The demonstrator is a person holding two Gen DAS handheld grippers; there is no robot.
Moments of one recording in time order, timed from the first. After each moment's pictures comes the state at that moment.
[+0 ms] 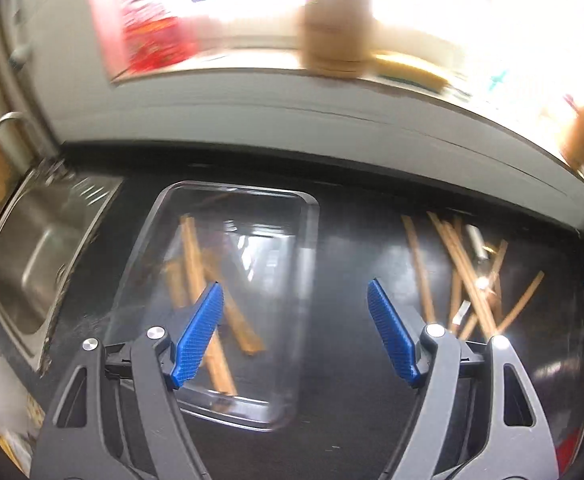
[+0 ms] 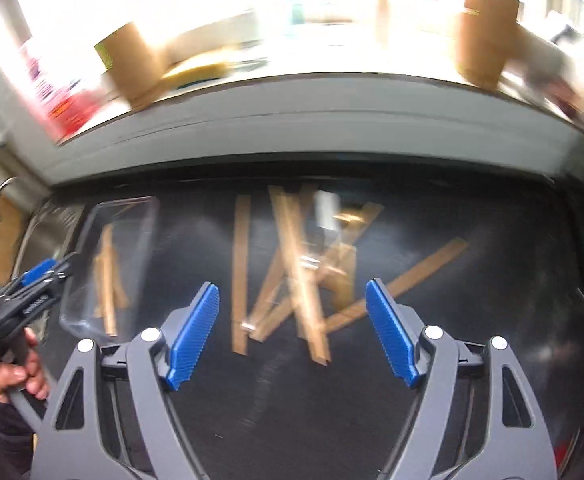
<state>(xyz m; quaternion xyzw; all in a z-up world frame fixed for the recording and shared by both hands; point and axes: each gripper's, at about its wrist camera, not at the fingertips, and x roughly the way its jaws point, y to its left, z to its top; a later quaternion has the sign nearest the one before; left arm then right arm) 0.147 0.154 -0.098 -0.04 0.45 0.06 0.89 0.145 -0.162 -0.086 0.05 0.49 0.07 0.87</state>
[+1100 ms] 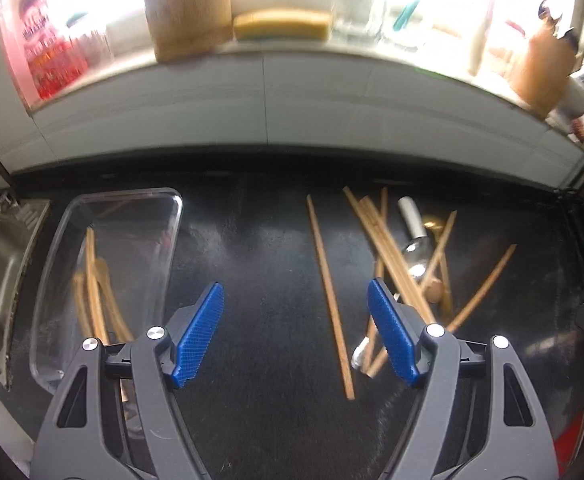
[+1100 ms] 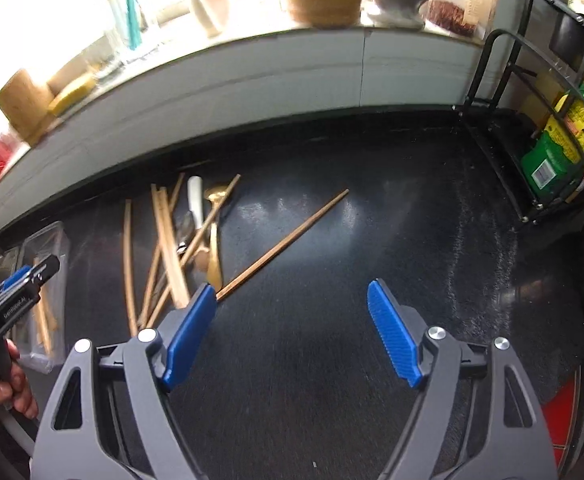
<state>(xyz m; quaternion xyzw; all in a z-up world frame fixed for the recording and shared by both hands) 0.191 0.047 -0.141 -0.01 0.48 0.01 0.88 0.128 -0.247 -0.138 0.09 0.50 -0.05 0.86</state>
